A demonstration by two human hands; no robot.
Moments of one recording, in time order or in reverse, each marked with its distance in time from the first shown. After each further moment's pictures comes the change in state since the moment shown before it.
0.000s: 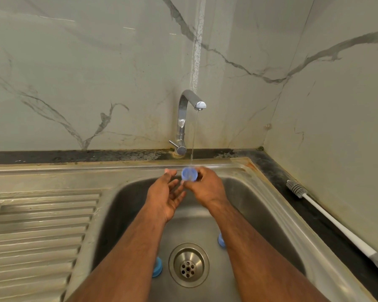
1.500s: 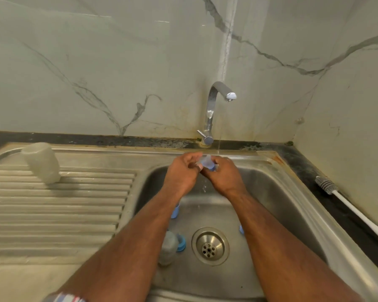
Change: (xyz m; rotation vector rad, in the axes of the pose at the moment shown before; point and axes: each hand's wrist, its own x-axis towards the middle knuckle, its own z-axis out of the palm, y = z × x) left_hand -0.032 0.035 -0.014 0.855 -0.066 0.555; right_hand -0.005 -0.005 0.008 -0.243 -0.074 -0.112
